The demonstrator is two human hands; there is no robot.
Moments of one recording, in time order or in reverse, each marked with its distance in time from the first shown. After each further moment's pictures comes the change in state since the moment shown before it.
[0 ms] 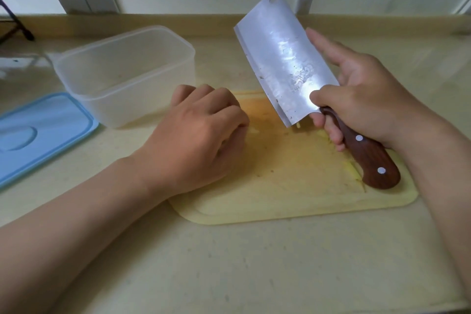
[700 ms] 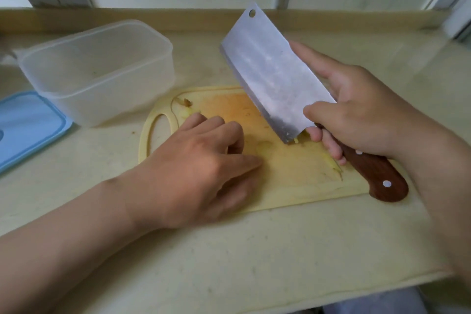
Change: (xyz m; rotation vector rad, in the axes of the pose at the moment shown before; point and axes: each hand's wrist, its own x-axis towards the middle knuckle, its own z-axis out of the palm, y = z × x) left_hand -0.012 0.026 -0.002 -0.094 -0.229 0.232; right_hand -0.036 -0.005 -0.006 -0.181 -0.052 0.054
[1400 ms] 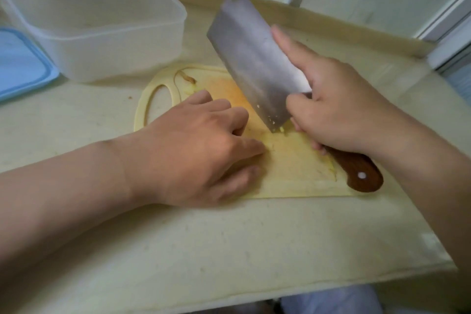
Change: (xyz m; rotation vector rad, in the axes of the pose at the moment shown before) left_hand -0.003 -0.001 0.004 0.036 -0.011 -0.019; right_hand 0.008 -0.030 0.024 -0.370 0.013 -0.140
